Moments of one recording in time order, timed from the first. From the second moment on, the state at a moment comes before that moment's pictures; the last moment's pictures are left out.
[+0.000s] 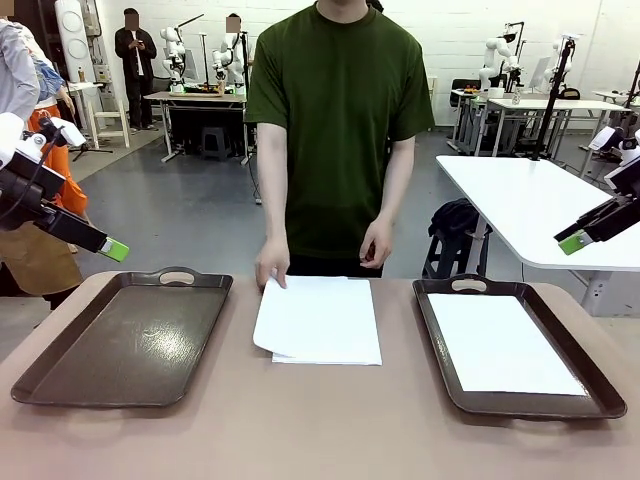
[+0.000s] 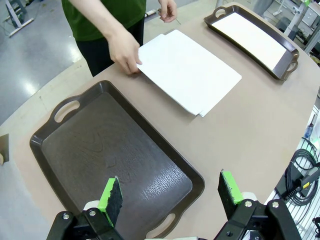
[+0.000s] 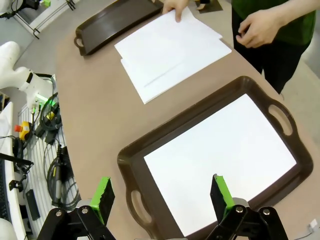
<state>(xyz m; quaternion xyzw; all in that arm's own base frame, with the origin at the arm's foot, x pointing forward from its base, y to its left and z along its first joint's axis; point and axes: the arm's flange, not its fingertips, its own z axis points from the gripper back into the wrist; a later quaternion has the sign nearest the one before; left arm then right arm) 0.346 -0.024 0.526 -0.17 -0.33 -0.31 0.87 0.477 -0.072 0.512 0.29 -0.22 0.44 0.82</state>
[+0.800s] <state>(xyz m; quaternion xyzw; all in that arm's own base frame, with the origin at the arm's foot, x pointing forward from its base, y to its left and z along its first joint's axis) 0.346 -0.024 0.526 -0.17 -0.33 -0.31 0.87 0.477 -0.072 0.512 0.29 -0.22 0.44 0.82</state>
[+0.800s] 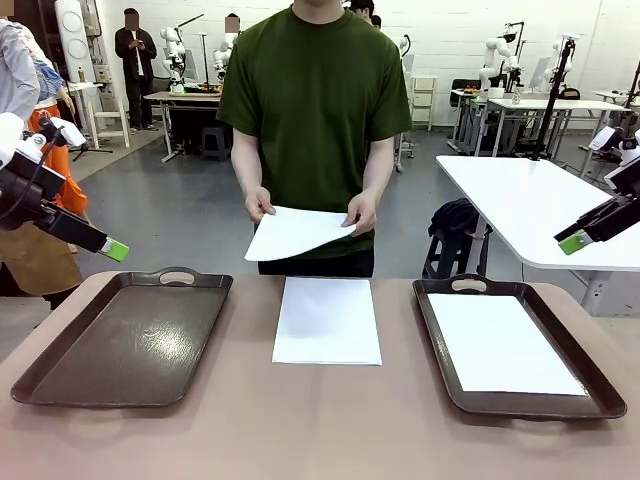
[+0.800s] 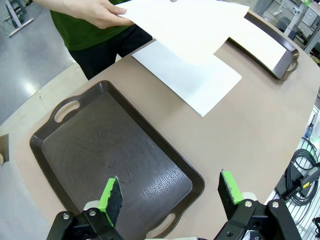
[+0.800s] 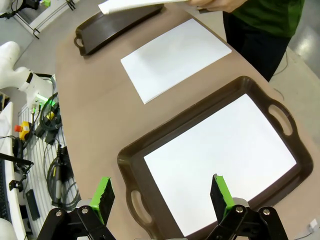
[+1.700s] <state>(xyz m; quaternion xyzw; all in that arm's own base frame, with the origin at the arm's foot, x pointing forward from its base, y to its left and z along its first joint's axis) 0.346 -0.024 0.526 -0.17 -0.33 -0.31 0.87 0.477 -0.072 0.512 0.29 -0.22 0.44 0.82</state>
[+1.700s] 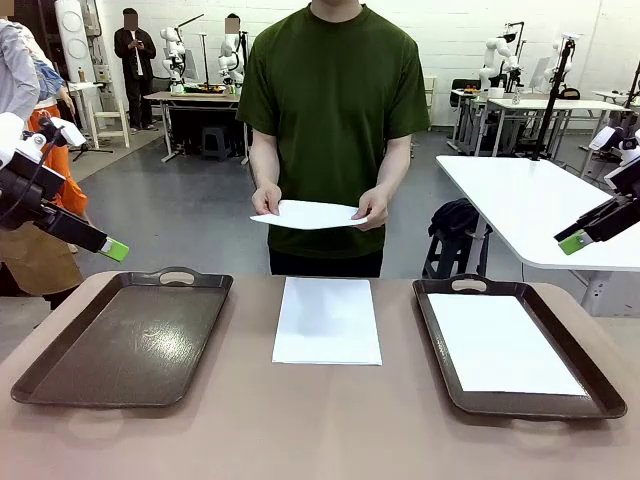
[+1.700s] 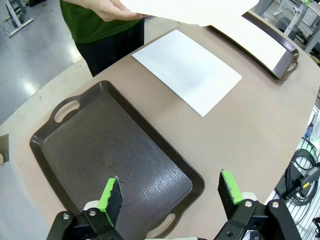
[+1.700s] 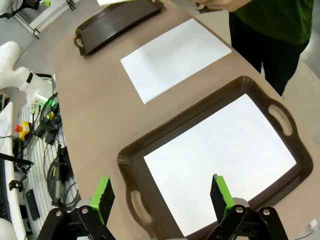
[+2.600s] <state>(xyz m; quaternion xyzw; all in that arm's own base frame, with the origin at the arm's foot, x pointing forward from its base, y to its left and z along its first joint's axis) 0.346 -0.024 0.526 -0.17 -0.33 -0.31 0.87 0.477 -0.072 0.512 0.29 -0.22 0.44 0.82</state>
